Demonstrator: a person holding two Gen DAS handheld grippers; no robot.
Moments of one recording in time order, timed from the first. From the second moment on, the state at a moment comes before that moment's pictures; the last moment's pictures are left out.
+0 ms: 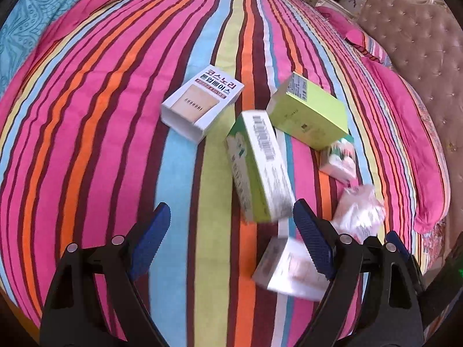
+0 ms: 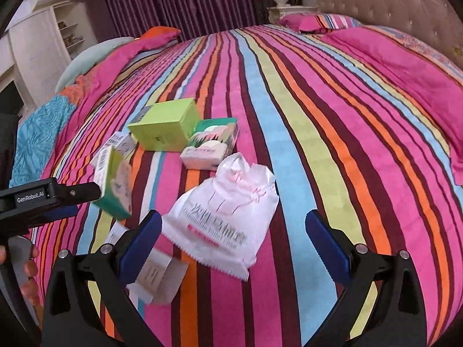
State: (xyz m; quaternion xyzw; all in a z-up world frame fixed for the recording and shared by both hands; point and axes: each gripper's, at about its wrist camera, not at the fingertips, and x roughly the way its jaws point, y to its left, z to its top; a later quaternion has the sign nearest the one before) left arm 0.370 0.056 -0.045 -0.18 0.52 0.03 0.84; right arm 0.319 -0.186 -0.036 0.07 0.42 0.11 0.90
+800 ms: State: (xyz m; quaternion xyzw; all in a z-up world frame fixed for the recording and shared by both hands) left arm 0.429 0.027 -0.078 -0.10 0.54 0.06 0.84; right arm 0.352 -0.159 -0.061 0.02 0.43 0.13 0.89
